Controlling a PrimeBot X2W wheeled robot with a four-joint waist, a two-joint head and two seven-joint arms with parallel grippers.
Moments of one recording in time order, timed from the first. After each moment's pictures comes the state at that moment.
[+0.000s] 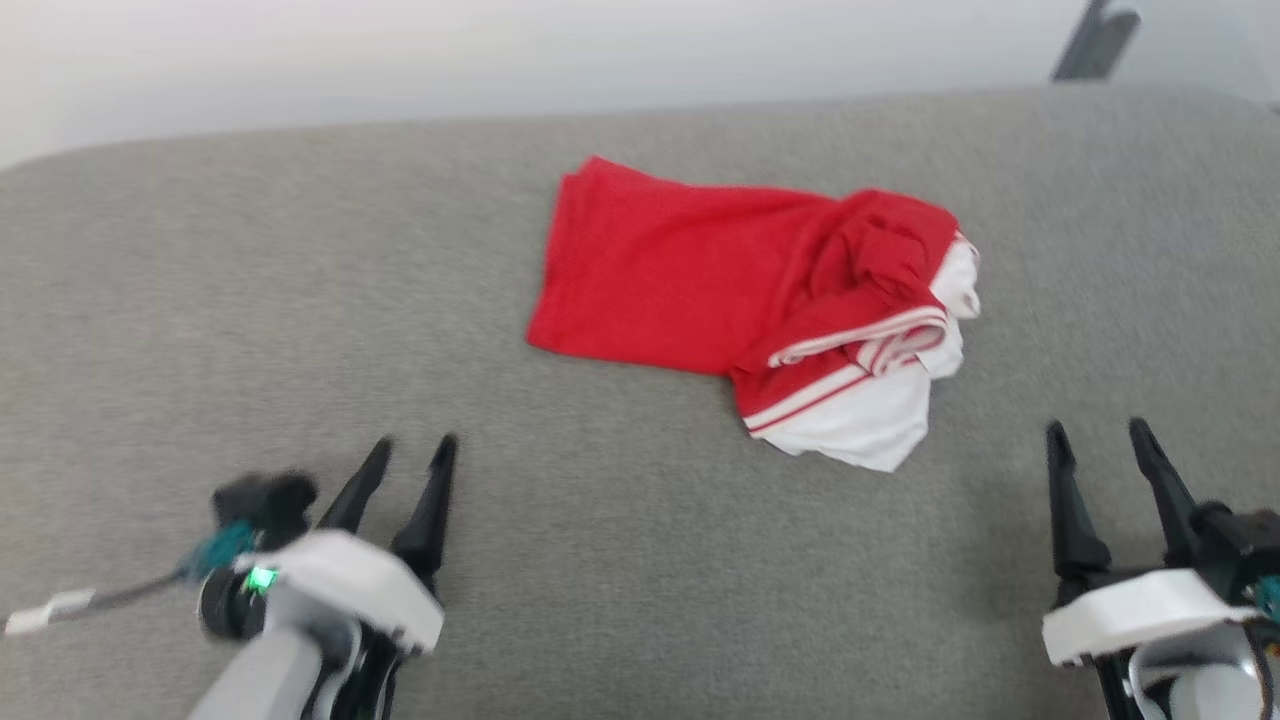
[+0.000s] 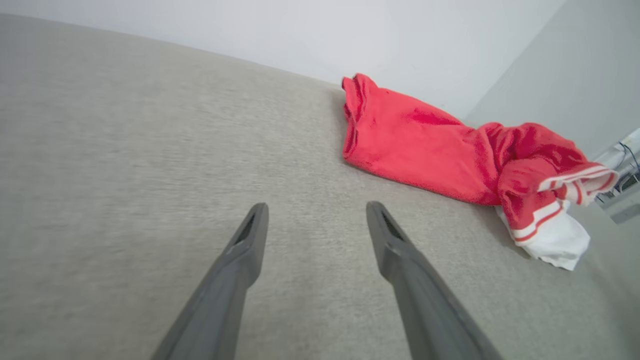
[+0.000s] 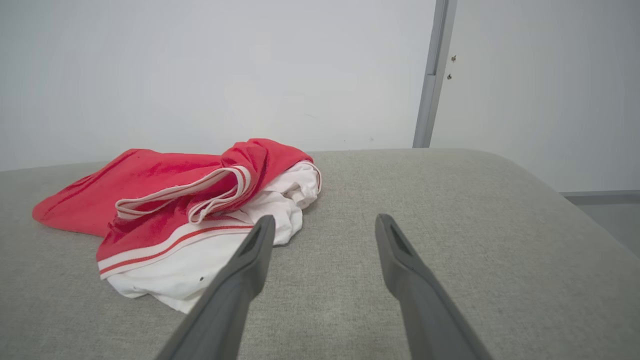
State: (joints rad) left arm -0.36 0.37 -0.56 0.50 -0.87 -0.03 -0.26; right arm -0.10 -0.13 -0.09 0.24 0.18 0.13 -0.26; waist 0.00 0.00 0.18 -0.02
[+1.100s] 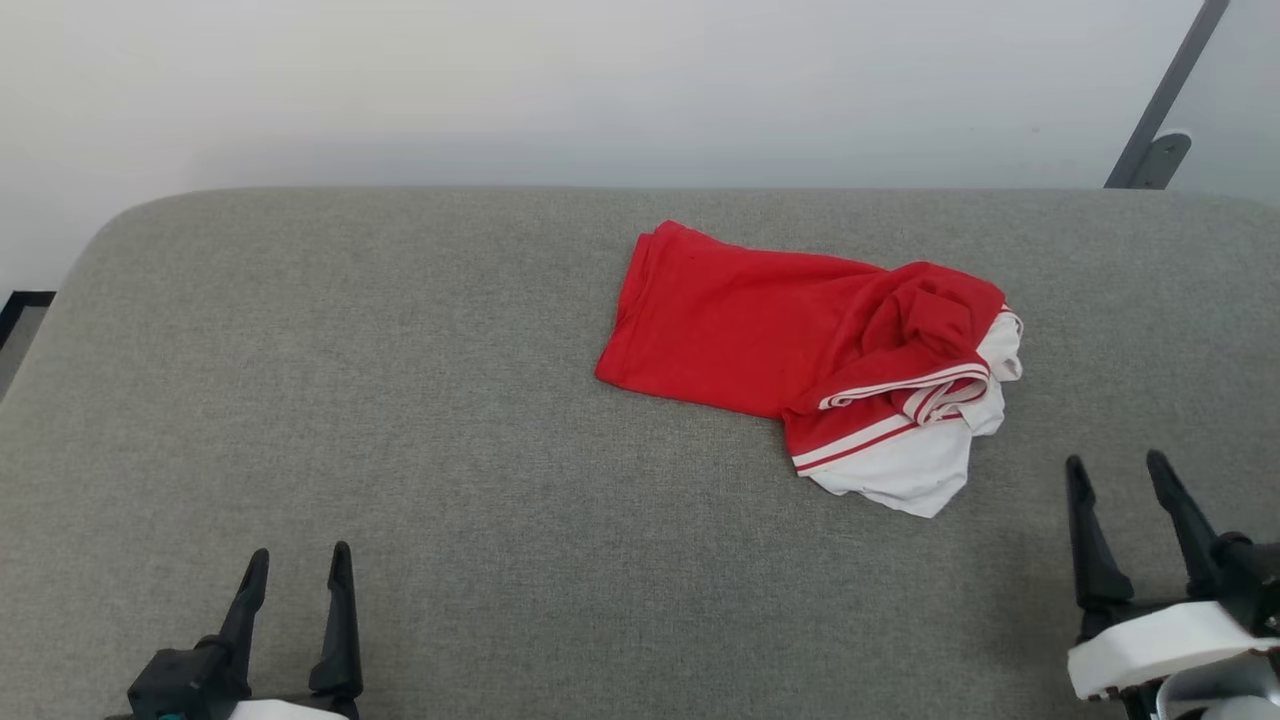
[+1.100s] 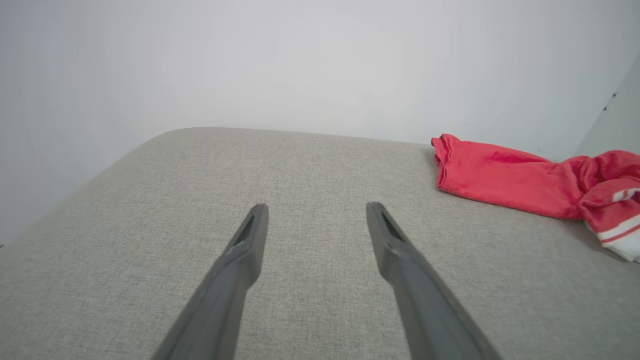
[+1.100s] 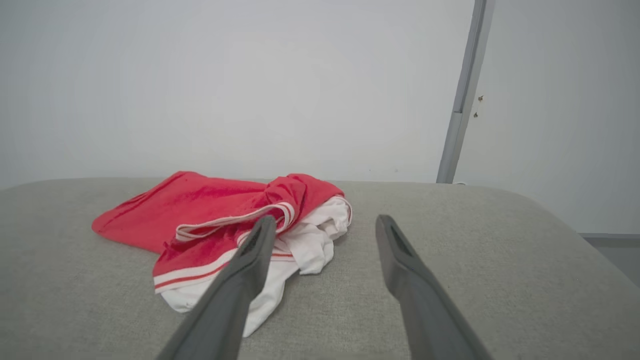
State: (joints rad) left arm 0.09 0.09 0.07 0.16 -0.18 -0.12 -0.26; right arm -0.03 -0.18 -0.09 0.21 0.22 0.13 -0.26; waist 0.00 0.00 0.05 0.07
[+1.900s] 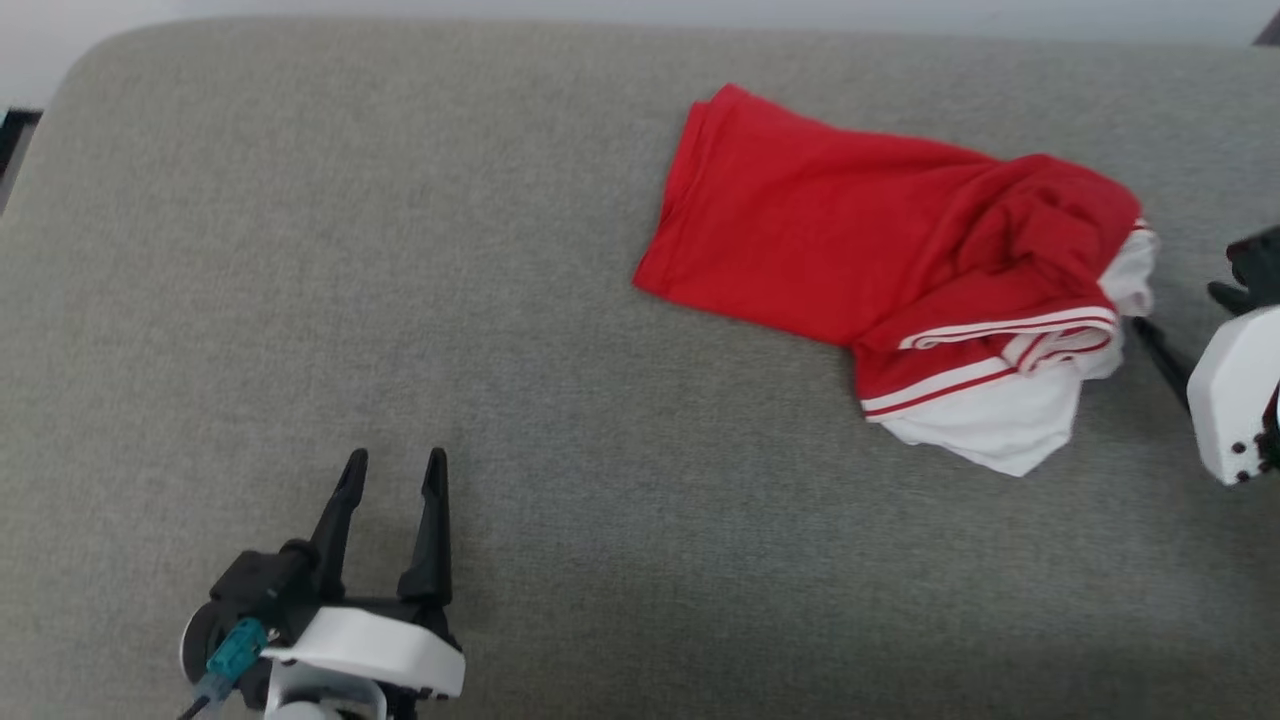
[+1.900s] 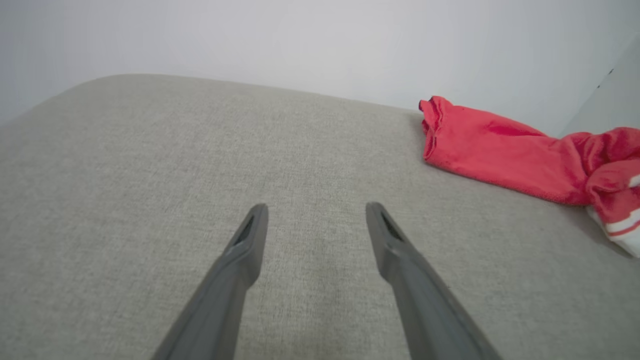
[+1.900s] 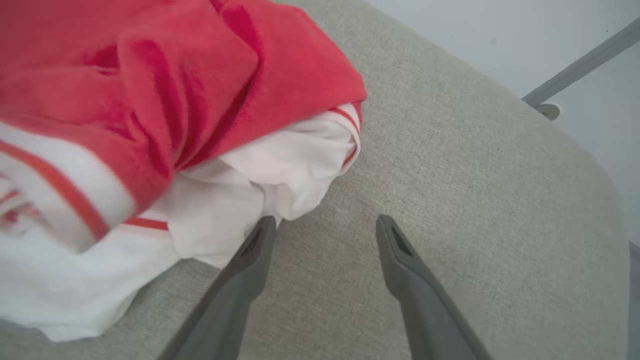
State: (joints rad) left arm -0.05 0.05 -0.05 0.19 -0.23 -0.13 -0.26; right arm -0.58 -0.70 0.42 0.42 0.52 0.13 0.37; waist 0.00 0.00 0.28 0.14
